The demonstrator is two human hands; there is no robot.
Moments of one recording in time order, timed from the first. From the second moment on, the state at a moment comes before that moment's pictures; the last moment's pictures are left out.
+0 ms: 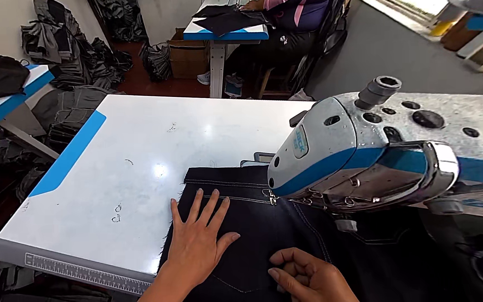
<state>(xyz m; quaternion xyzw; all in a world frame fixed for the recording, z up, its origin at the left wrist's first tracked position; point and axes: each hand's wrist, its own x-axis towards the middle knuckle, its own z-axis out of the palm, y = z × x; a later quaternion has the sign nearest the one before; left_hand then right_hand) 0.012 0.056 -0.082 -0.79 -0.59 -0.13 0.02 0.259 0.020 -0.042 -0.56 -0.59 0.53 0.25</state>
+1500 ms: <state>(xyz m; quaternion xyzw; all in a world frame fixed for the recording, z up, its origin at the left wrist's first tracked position) 0.069 0.018 -0.080 -0.85 -0.43 -0.31 0.07 0.282 0.058 -0.078 -0.33 -0.90 0.08 0.29</state>
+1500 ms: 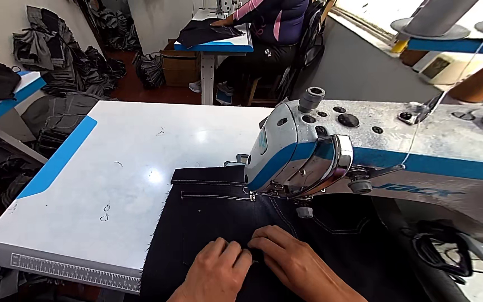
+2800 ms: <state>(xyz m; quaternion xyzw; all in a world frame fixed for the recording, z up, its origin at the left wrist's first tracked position) 0.051 0.052 -0.063 -0.91 -0.25 -0.29 0.14 0.278 0.084 -0.071 -0.37 -0.87 0.20 0.26</state>
